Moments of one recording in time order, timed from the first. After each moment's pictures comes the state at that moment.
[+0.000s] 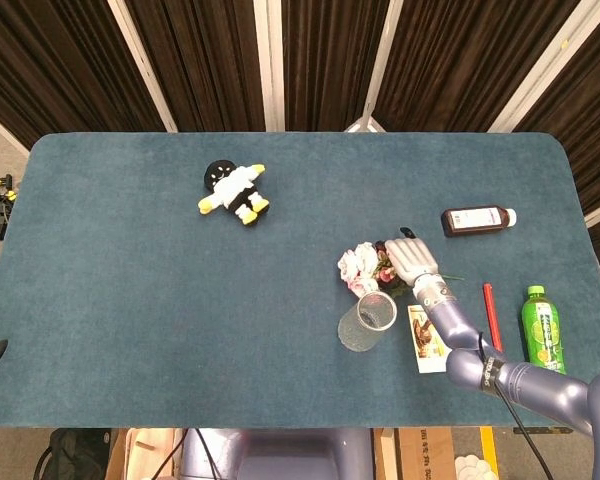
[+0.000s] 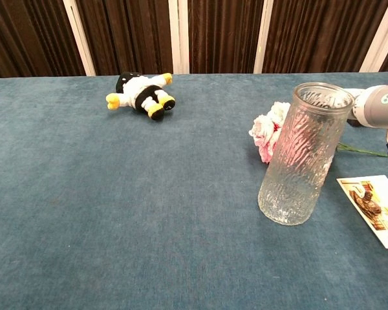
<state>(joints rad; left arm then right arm) 0.01 -1.05 -0.10 -1.71 1.44 1.62 0.00 0.90 -1.46 0.17 -1.31 -0.75 0.68 -0.25</state>
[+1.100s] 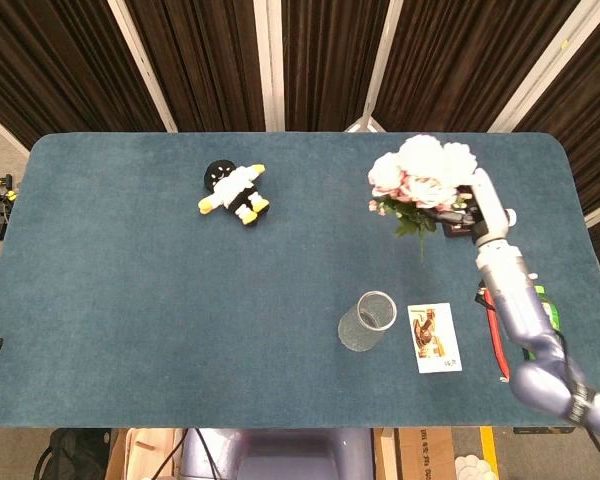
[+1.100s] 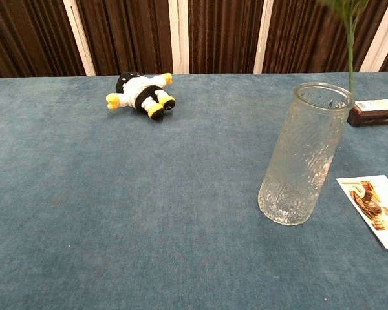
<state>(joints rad) 0.02 -1.05 -0.11 -1.70 1.46 1.65 -0.06 0.57 -1.10 0.60 -1.71 -1.07 0.87 0.89</state>
